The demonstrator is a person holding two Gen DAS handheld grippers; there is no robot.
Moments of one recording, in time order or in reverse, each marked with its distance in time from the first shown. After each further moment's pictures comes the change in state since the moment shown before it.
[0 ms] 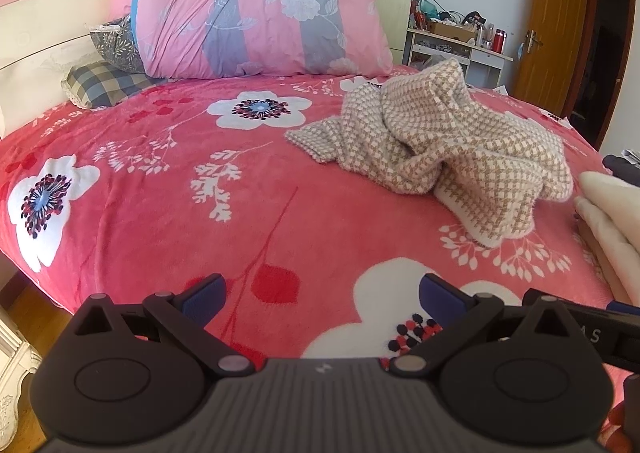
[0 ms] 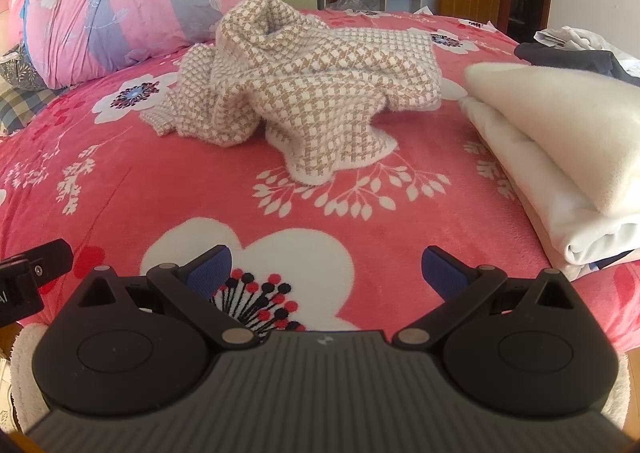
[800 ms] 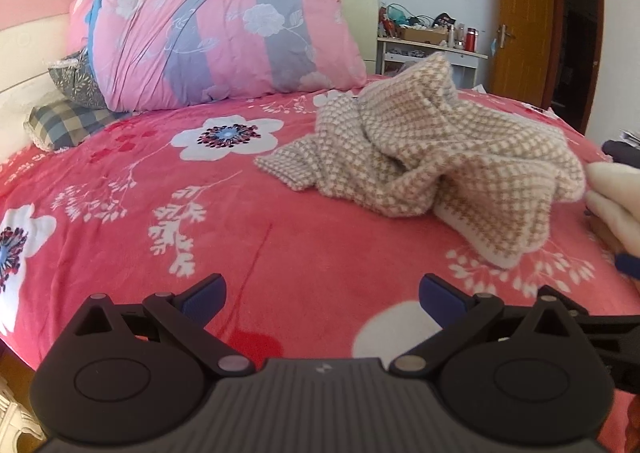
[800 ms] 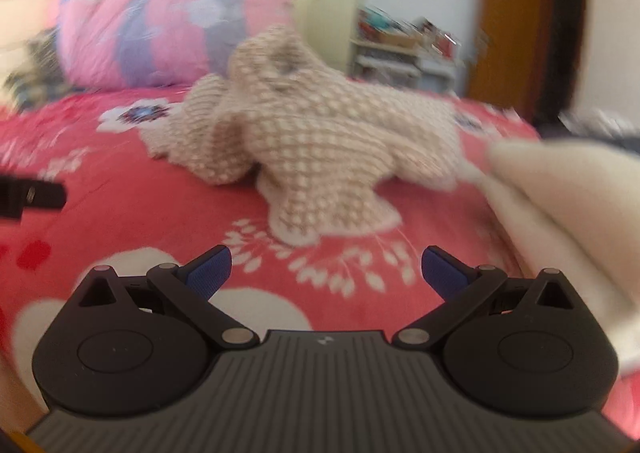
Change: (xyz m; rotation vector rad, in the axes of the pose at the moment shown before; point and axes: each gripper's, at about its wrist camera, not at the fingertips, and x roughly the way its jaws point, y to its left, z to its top) left arm 0.073 -0.011 0.017 0.100 -0.066 -0.032; right arm 0.056 -0.015 -0.007 -0.247 -0.264 0.042
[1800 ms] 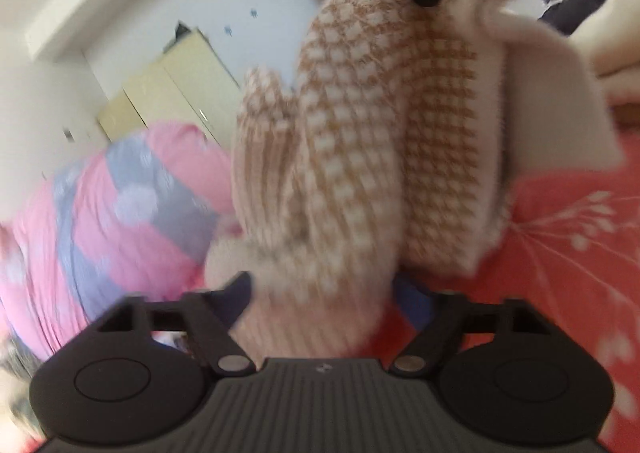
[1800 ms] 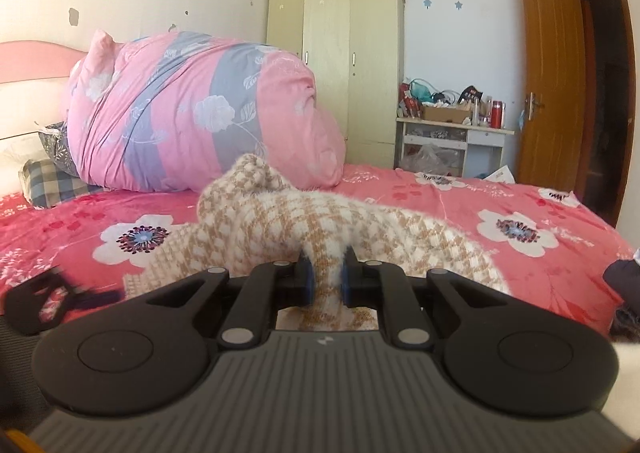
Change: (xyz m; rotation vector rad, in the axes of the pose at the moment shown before) left arm 0.161 -0.114 0.049 0.704 -0.356 0.025; right arm 0.088 -0.085 0.134 0.075 -0.207 0.168
